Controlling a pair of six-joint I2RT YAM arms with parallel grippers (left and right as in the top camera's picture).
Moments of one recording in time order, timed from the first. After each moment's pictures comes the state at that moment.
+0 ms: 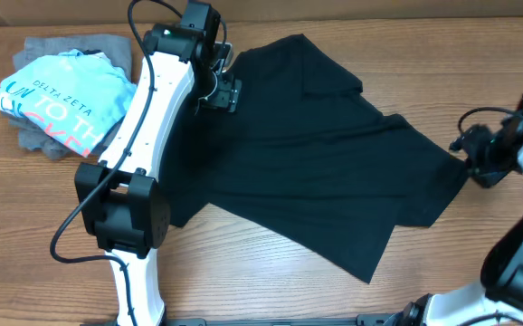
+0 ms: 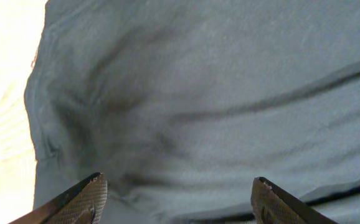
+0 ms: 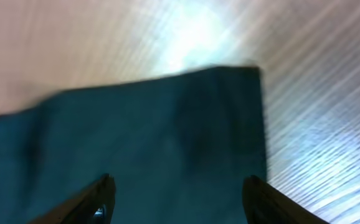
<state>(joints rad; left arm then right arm) -0.25 2.13 2.06 -1.29 0.10 -0.07 -0.47 1.79 1.25 -0.85 -0.16 0.45</state>
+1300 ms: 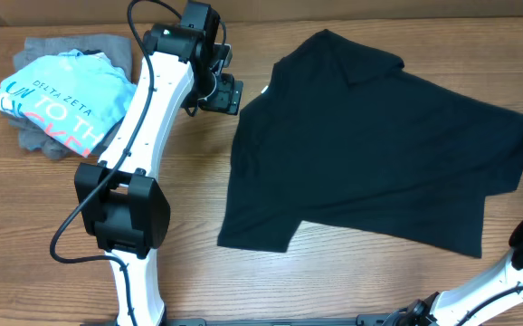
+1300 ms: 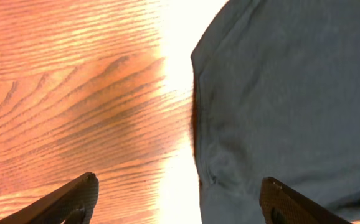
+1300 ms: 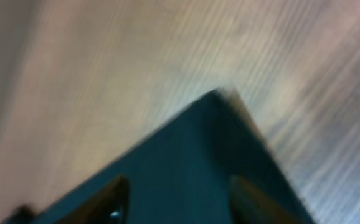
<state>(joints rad) -0.25 2.13 2.06 -1.28 0.10 -0.07 -0.70 2.02 1.72 -0.70 -0.18 0.50</state>
